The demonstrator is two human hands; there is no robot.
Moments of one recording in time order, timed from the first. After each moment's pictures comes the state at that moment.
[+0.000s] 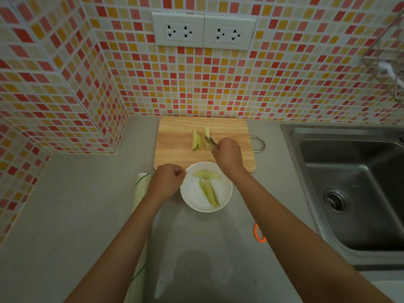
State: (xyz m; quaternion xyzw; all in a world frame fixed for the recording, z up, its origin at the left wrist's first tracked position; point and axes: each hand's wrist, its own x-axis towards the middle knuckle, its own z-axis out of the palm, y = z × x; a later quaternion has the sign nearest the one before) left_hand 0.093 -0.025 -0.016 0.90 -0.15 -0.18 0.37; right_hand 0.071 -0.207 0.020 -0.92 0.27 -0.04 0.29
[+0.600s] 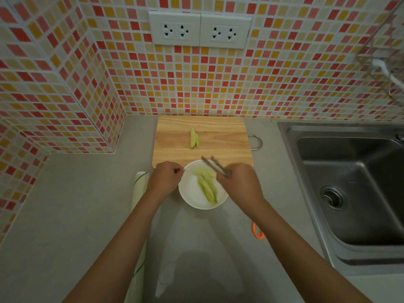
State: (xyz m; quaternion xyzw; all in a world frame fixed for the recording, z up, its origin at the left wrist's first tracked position) left_hand 0.092 -0.027 -0.015 0.91 -0.16 -0.16 0.36; right_hand -0.024 -0.188 0.047 -0.92 0.25 -0.01 0.29
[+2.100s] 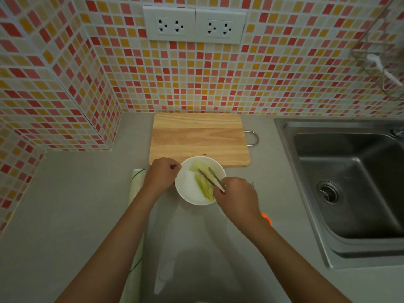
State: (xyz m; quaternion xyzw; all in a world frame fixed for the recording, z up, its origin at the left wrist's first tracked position) left_hand 0.092 -0.027 -0.012 0.90 -0.15 -0.17 0.36; right_hand -0.058 -0.171 0.035 -0.95 0.25 0.03 0.19
